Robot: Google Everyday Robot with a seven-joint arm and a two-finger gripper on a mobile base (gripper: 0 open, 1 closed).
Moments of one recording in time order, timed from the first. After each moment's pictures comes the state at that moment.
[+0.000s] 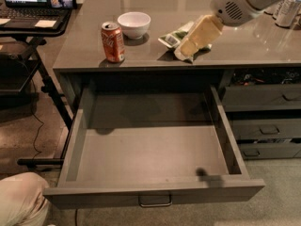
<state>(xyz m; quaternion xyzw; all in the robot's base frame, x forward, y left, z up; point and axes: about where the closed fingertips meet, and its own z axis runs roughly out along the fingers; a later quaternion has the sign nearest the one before) 0.580 -0.113 1.014 -0.49 0.78 0.04 0.39</state>
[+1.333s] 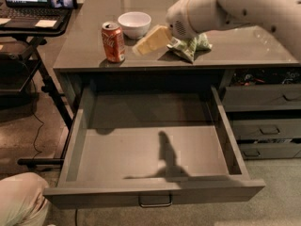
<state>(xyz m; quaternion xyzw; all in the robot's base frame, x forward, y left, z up) 0.666 -0.020 0.962 -0.45 0.74 0.15 0.47</state>
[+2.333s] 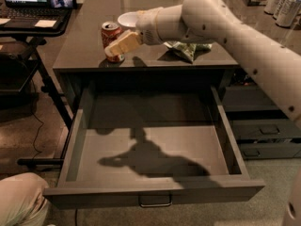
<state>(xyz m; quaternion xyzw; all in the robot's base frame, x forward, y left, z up) 0.714 0.070 0.938 -0.47 0.66 0.24 0.53</state>
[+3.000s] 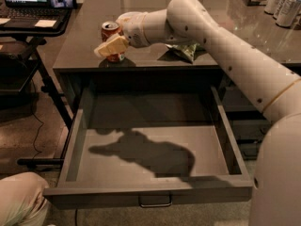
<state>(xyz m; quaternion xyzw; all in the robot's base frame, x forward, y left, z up) 0.727 0.114 0.916 -0.51 0.63 0.28 0.51</state>
